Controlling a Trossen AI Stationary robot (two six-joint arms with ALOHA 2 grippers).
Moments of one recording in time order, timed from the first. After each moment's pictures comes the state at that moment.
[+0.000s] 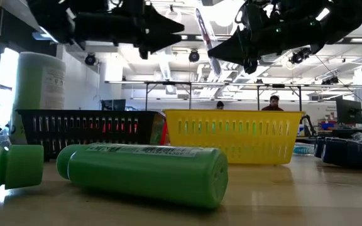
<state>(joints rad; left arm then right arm) 0.14 1.41 0.66 0.86 0.01 -0.06 -0.09 1.33 0.54 0.66 0.10 0.13</state>
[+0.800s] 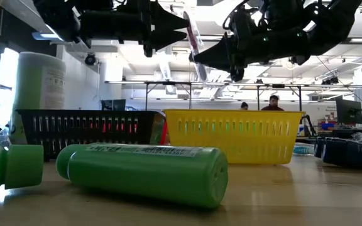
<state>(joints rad) 0.14 1.43 0.69 0.86 0.01 -0.09 -0.08 1.51 0.58 0.85 0.04 0.14</state>
